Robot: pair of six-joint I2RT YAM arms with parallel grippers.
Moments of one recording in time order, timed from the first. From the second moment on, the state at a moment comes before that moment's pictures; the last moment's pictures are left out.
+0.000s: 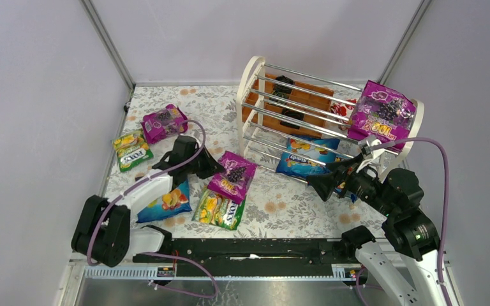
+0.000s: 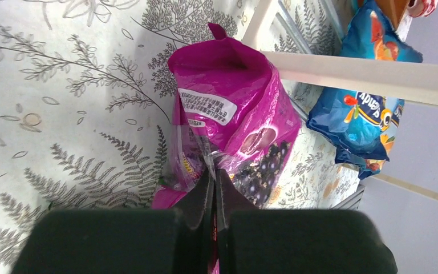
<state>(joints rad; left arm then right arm) -0.38 1.29 0.62 -0.08 0.31 -0.87 0.38 0.42 0.87 -0.63 -0.38 0.34</state>
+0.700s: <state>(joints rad) -0.27 0.75 0.99 -0.49 0.21 -0.68 0.38 0.49 1.03 -0.64 -0.38 0.35</state>
